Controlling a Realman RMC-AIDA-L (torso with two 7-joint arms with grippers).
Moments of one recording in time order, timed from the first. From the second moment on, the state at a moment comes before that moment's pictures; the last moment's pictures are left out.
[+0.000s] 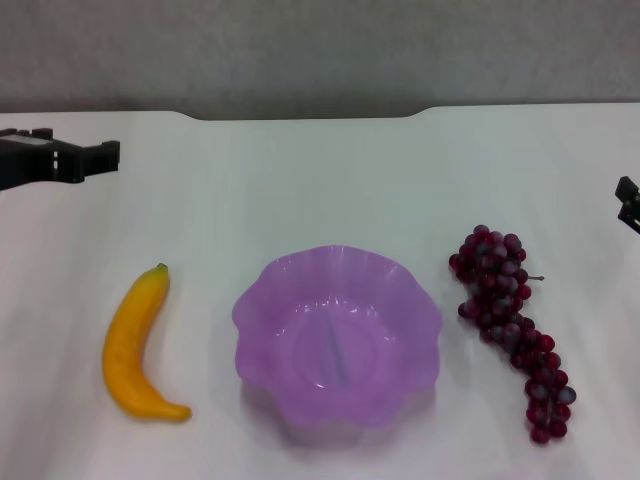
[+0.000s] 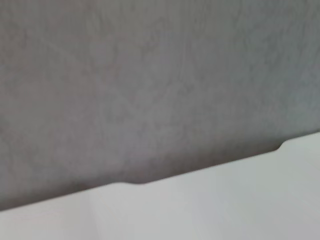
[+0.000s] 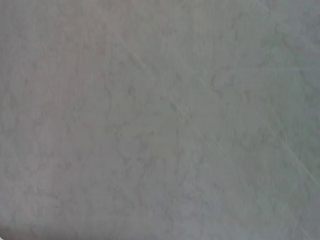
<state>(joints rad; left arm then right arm) -0.19 -2.03 1.39 1.77 2.55 0.93 -2.82 0.00 2.01 1.58 1.01 -0.43 0.67 -2.55</state>
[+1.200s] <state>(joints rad) -0.32 -2.03 1.40 1.69 2.79 1.15 -2.99 0.01 2.01 1.57 1.01 -0.43 0.67 -2.55</state>
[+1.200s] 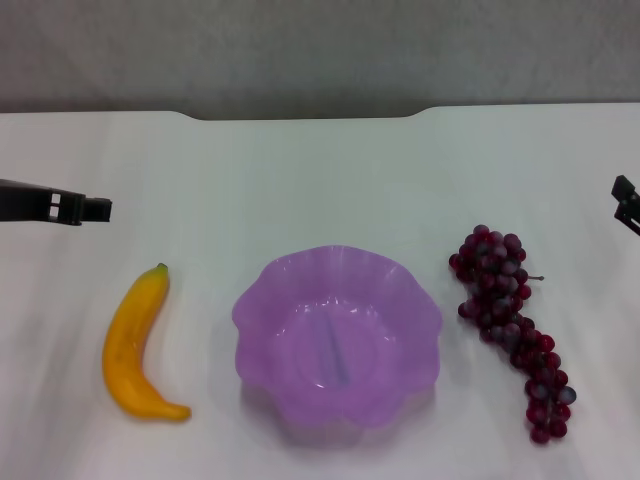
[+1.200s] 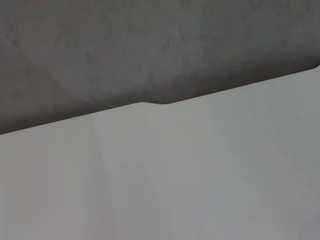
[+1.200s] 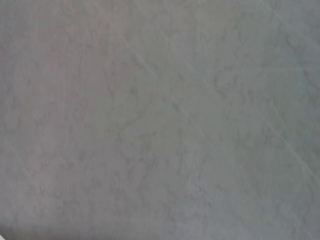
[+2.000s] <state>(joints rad) -0.44 -2.04 1.40 1.52 2.80 1.32 -2.99 0.01 2.01 1.57 1.01 -0.43 0.68 -2.55</state>
